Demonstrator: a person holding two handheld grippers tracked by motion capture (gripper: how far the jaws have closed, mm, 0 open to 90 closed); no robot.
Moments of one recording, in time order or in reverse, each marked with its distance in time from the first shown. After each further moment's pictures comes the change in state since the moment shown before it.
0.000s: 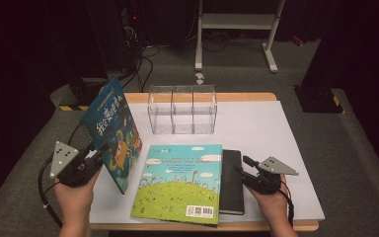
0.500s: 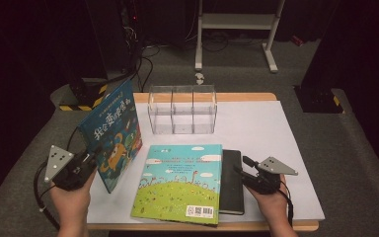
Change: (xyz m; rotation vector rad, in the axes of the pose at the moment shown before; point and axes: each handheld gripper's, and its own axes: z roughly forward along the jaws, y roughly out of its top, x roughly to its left) left arm 0.009 -0.011 -0.007 -0.009 0.000 -0.010; right arm 0.000 0.000 0.001 0.002 0.002 0.002
